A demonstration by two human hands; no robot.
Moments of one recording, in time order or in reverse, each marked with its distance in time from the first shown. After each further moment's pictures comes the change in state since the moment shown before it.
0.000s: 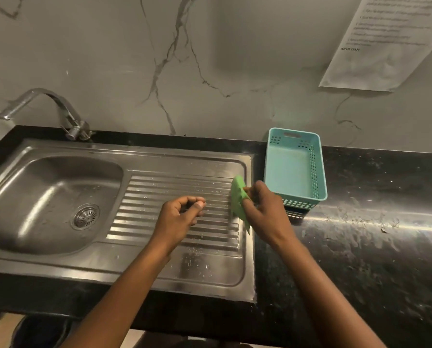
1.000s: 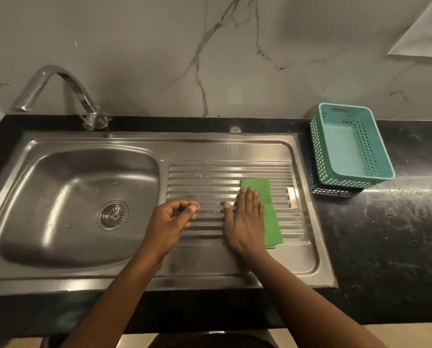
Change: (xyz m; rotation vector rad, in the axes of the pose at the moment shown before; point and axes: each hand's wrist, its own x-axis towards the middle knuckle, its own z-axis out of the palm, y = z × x) left_hand 0.046 -0.060 -0.196 0.023 -0.113 -0.063; right_hand 0.002 -0.009 0.269 -0.541 -0.025 0.303
